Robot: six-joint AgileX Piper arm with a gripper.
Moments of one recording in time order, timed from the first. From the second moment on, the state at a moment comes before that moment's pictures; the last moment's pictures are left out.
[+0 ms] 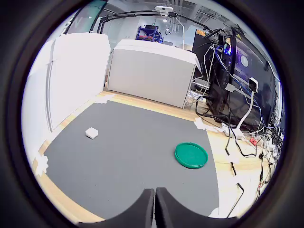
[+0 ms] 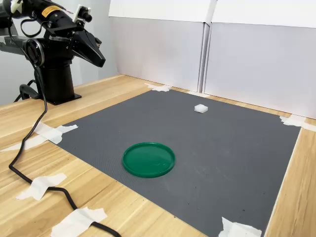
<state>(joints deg) 3.8 -0.7 -7.9 1.7 31.9 -16.4</state>
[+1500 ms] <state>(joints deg) 3.8 30.9 -30.9 1.1 40.1 -17.4</state>
